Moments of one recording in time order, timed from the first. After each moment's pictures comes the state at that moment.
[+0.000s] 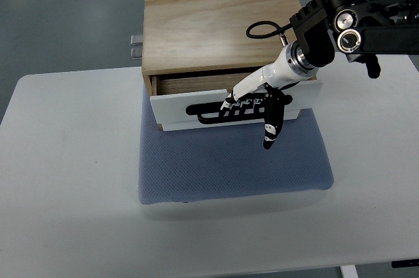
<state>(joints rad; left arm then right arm) 0.05 0.00 -0.28 -0.10 0.04 -0.03 -0.18 1.86 -0.47 -0.46 1.48 -0.54 0.52 -0.19</state>
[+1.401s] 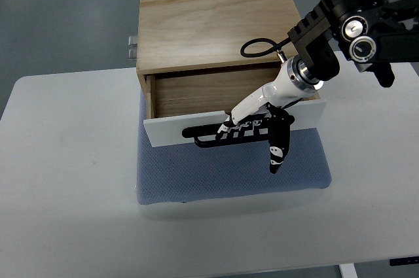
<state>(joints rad) 0.05 0.00 -0.28 -0.10 0.04 -0.03 -0.18 1.91 -0.51 -0.46 1.61 -0.52 0.58 -0.19</state>
